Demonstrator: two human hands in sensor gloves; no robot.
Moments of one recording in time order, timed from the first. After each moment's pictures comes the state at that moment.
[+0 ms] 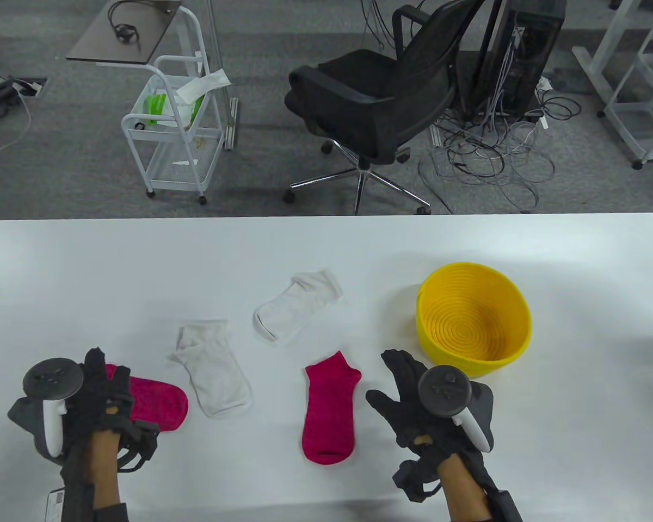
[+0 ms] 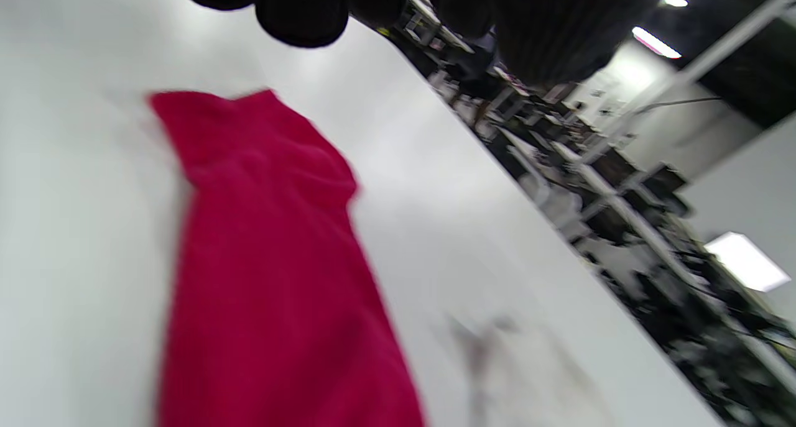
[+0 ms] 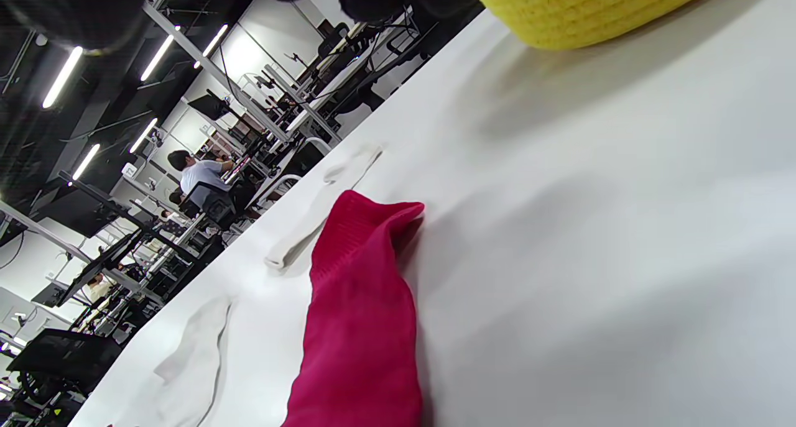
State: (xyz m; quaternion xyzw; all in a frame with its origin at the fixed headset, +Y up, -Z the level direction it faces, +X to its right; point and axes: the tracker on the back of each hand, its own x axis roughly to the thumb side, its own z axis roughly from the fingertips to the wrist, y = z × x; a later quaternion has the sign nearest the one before) left_hand -0.396 -0.718 -0.250 -0.04 0.39 0.34 0.85; right_hand 0.142 -0.715 -0.261 0.04 0.11 0.93 0.35
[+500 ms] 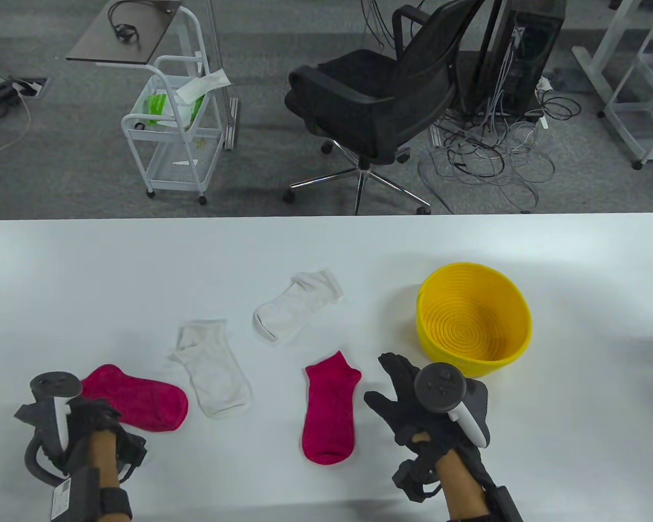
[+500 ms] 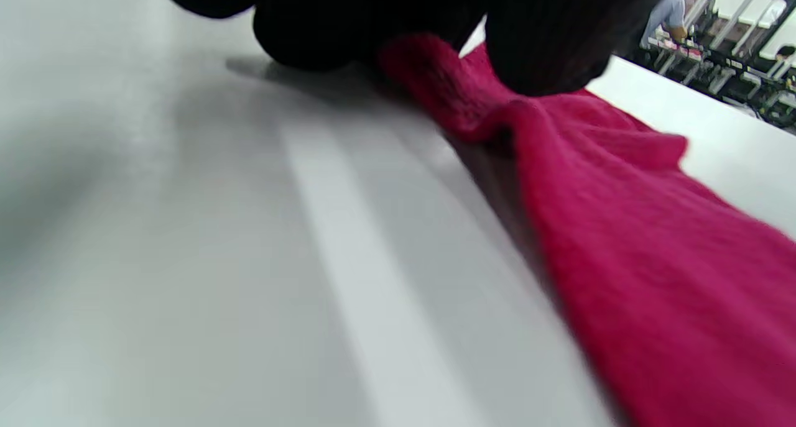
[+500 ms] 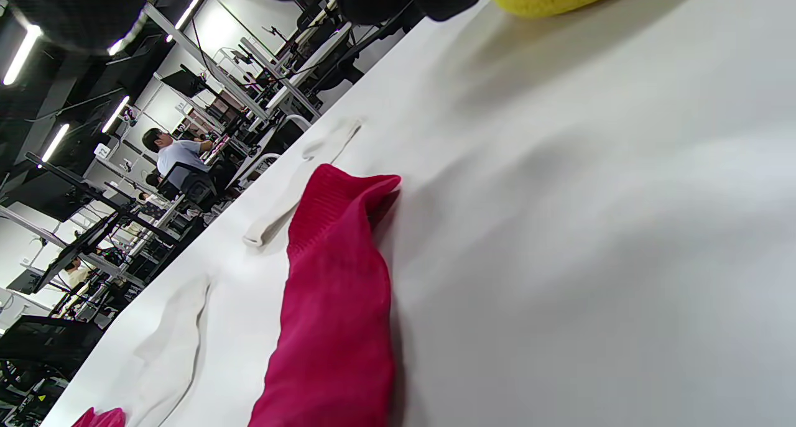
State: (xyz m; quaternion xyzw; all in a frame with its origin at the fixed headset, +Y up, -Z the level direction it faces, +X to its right) left_hand -0.418 -0.766 -0.253 -0.08 0.52 0.21 0.82; right_hand 0.142 -0.726 -0.268 0.03 0.14 0.93 0.35
